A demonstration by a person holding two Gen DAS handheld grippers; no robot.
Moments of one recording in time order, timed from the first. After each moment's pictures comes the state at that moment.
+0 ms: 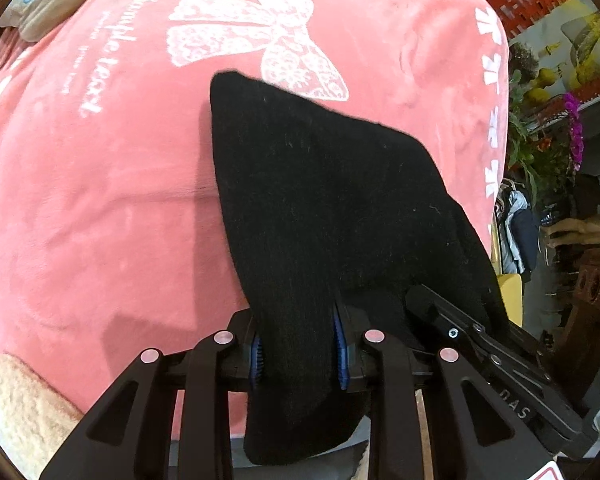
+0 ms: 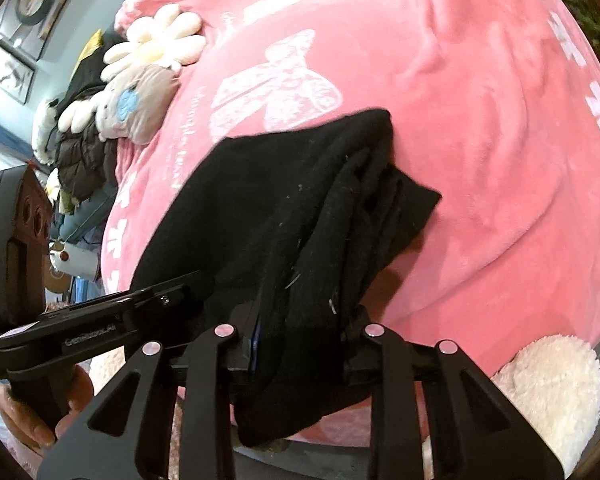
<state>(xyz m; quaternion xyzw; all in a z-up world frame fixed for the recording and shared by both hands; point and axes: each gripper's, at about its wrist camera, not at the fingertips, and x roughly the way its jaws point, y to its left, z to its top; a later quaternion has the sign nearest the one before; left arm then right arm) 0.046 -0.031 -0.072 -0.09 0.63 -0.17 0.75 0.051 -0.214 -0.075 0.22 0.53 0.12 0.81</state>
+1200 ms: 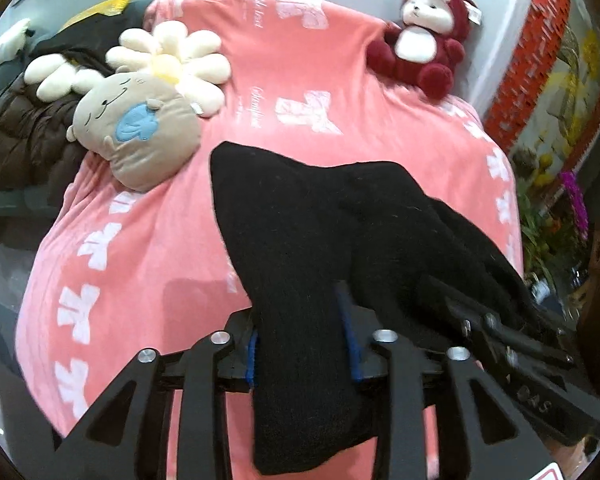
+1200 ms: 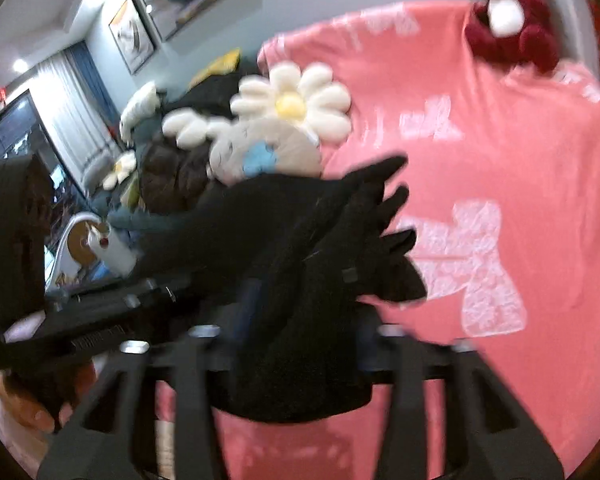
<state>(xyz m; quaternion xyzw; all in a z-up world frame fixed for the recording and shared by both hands) 0.103 0.156 0.056 -0.07 0.41 -0.11 0.90 0.140 -0.034 0.043 0.11 0.36 0.25 0.89</state>
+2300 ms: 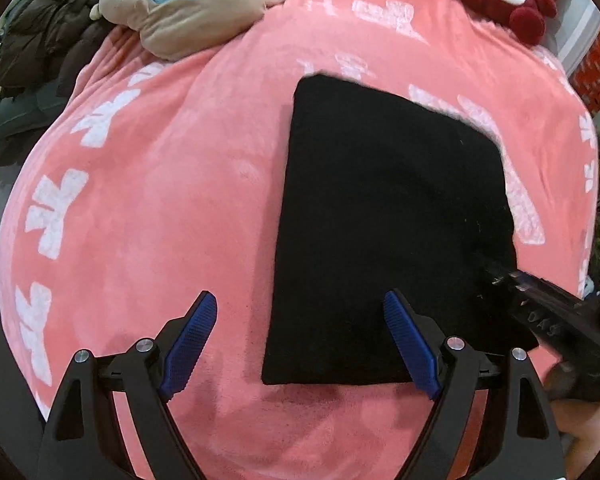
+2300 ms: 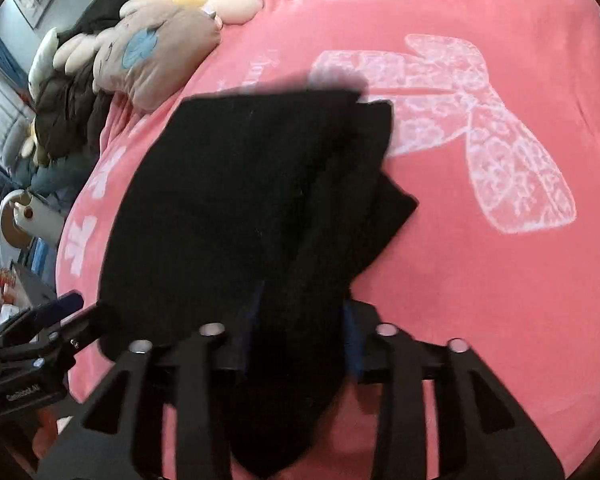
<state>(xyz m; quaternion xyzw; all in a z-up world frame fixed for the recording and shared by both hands) 0.141 0.185 -0.121 -0.08 0.55 -0.03 0.83 0.200 -0.024 -0.127 0.10 0.51 0.13 0.84</state>
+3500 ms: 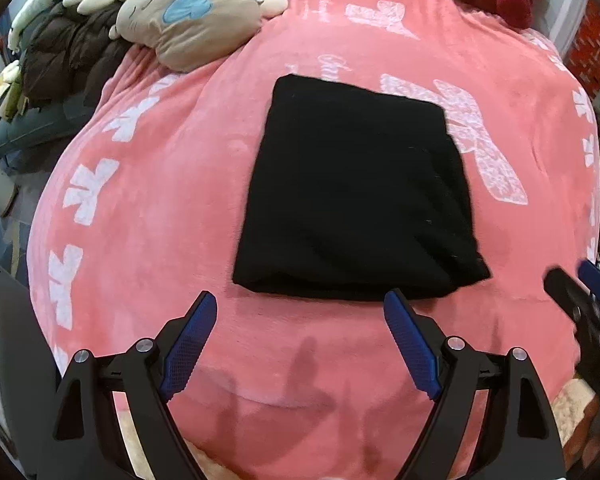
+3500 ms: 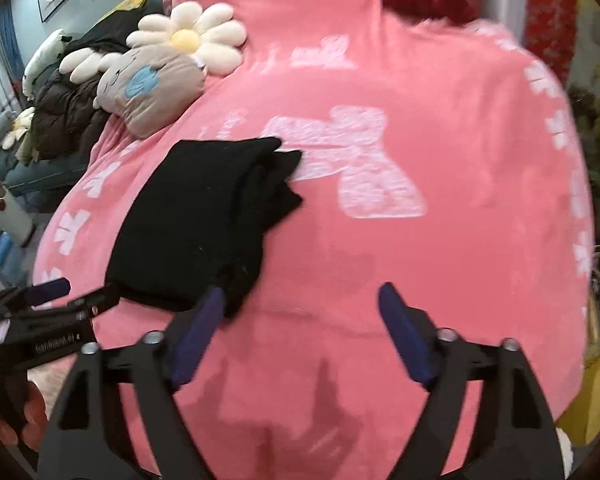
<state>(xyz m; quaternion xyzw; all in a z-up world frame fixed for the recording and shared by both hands) 0.065 0.133 -0.082 -0.04 0.53 0.00 0.85 0.082 -0.078 -0.052 0.02 0.43 0.06 0.90</state>
